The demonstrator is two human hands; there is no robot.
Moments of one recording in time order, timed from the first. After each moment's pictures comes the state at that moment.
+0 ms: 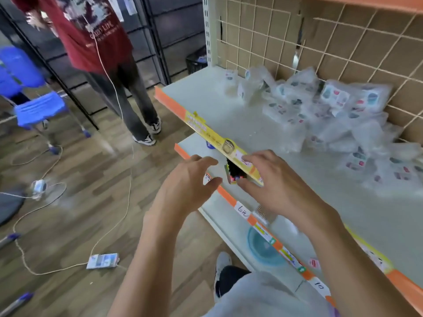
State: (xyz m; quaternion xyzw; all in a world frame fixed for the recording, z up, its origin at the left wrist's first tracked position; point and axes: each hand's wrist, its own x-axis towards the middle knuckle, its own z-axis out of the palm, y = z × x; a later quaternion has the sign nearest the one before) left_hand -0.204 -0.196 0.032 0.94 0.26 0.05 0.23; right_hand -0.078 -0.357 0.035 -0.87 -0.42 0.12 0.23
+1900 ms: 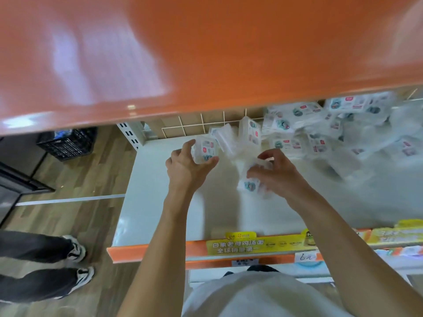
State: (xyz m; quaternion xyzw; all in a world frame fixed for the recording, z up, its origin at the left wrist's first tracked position) left_hand 0.143 0.091 -0.010 0.93 0.07 -0.02 0.36; right_hand 0.087 -0.109 -0.016 -0.76 0.21 0.06 0.61
